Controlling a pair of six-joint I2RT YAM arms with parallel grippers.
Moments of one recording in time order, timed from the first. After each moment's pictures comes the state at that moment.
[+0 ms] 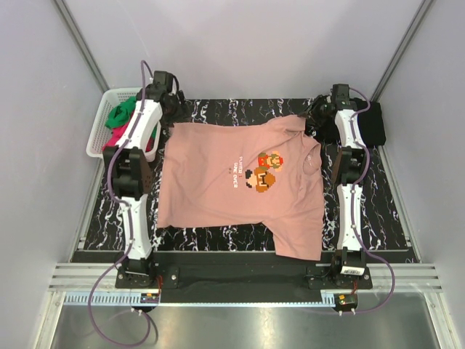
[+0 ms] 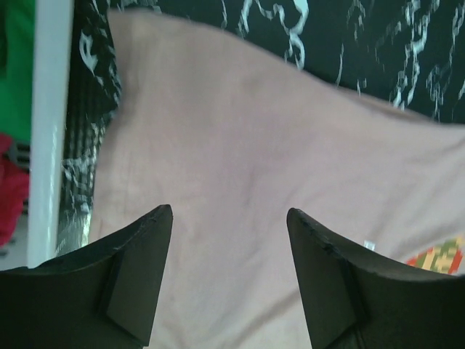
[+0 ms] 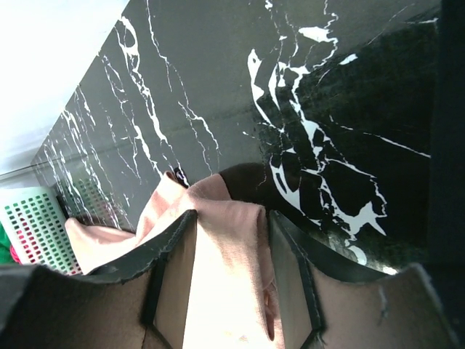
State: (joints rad) left arm -0.12 2.16 2.08 -0.87 0.01 -0.44; right arm -0.08 2.86 2.76 -0.72 -0.48 0.69
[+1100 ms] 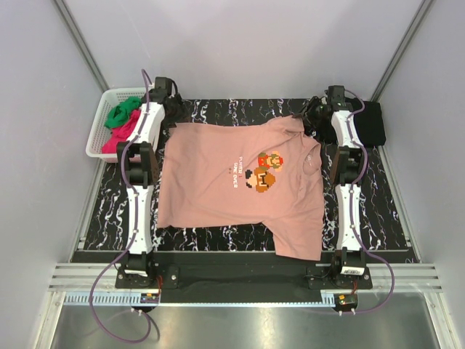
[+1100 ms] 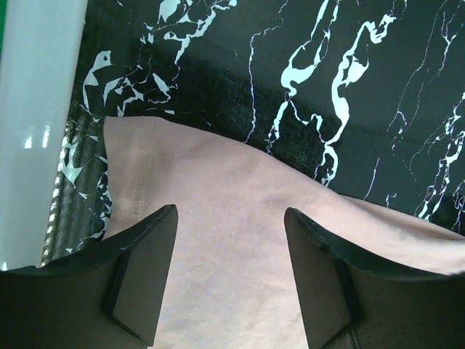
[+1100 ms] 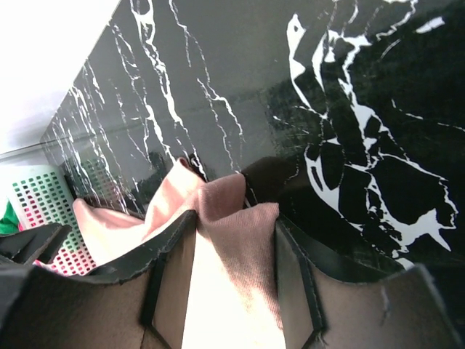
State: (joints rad) left arm -0.05 2.54 2.43 -0.82 0.05 -0.52; right arm -0.06 2.86 2.73 -0.69 -0.54 0.70
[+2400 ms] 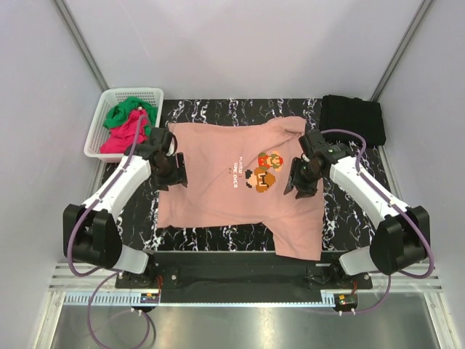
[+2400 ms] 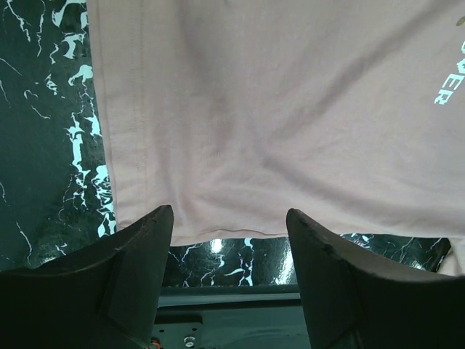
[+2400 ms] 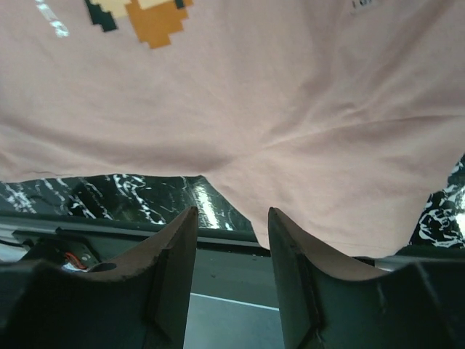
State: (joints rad) left arm -0.23 1.43 1.14 -0.92 0.03 -0.42; right arm 0.37 1.42 1.17 -0.96 -0.15 0.64
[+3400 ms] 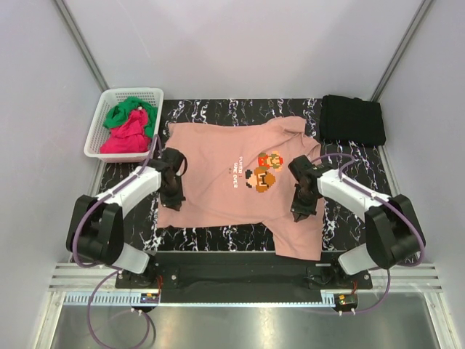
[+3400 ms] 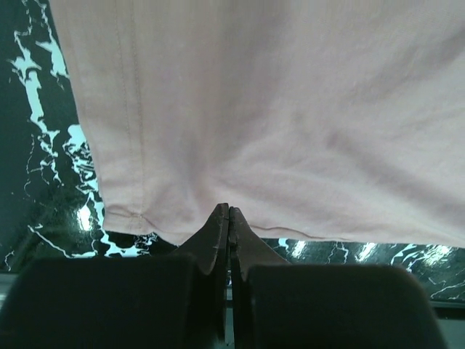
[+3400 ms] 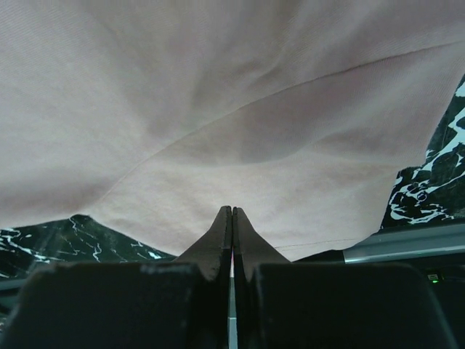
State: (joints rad) left arm -0.31 1.46 0.91 -0.85 -0.04 -0.49; right arm 0.45 1.46 0.90 -0.90 0.00 0.77
